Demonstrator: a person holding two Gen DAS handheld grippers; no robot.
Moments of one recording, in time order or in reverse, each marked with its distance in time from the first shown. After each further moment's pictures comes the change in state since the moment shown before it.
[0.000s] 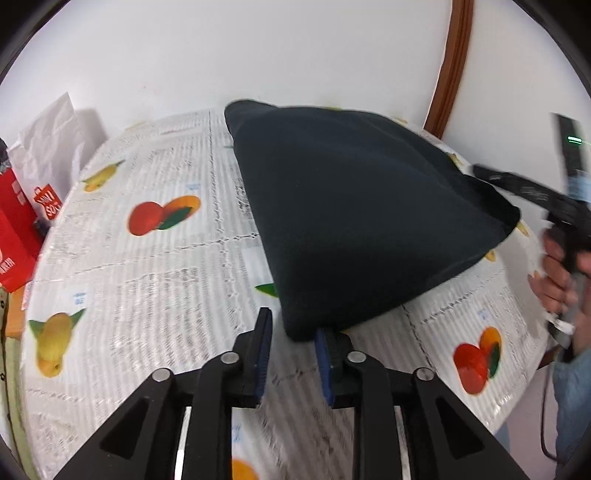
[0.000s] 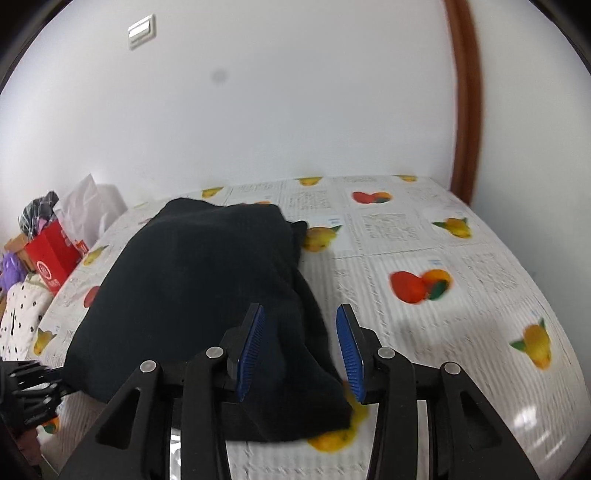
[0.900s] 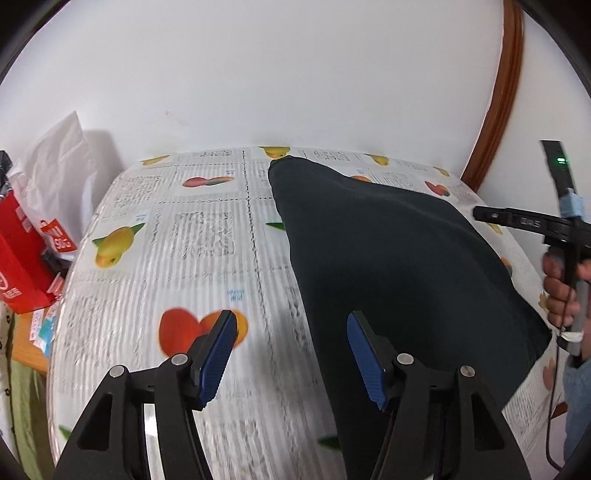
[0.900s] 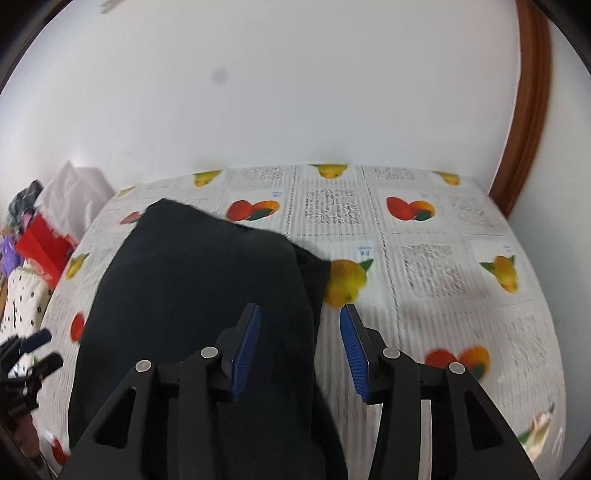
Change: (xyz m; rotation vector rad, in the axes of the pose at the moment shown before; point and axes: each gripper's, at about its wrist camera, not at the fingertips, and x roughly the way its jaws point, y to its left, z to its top) left arm 0.042 0.059 0.119 -0.091 -0.048 0.039; right arm 0.097 0.010 0.116 -0.026 0.211 0.013
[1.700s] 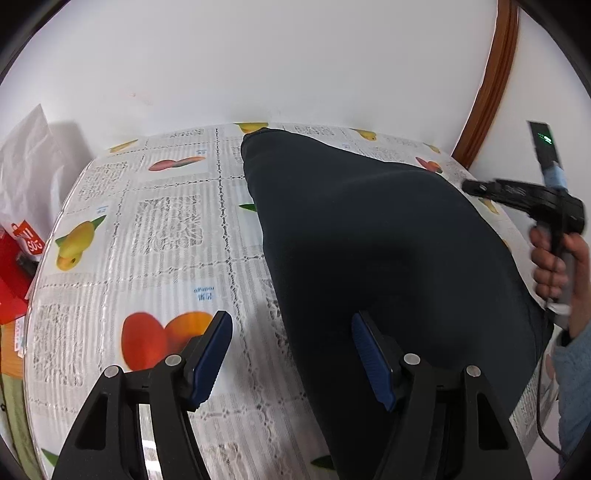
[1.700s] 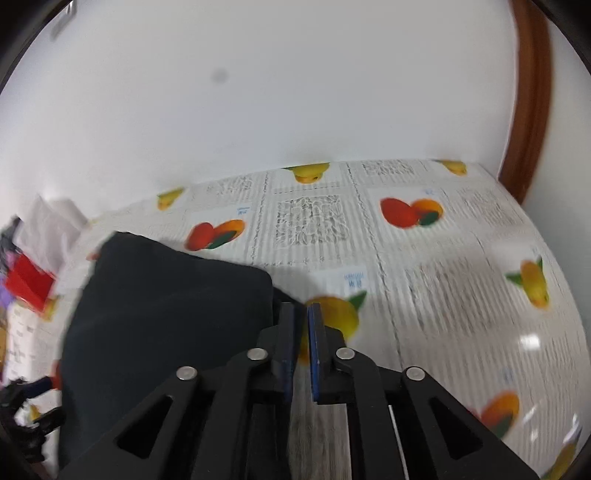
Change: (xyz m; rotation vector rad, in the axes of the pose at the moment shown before) left arm 0.029 -0.010 -0.004 0.038 0.073 -0.049; right arm 0.029 -0.035 0.006 0.100 -0.032 0.056
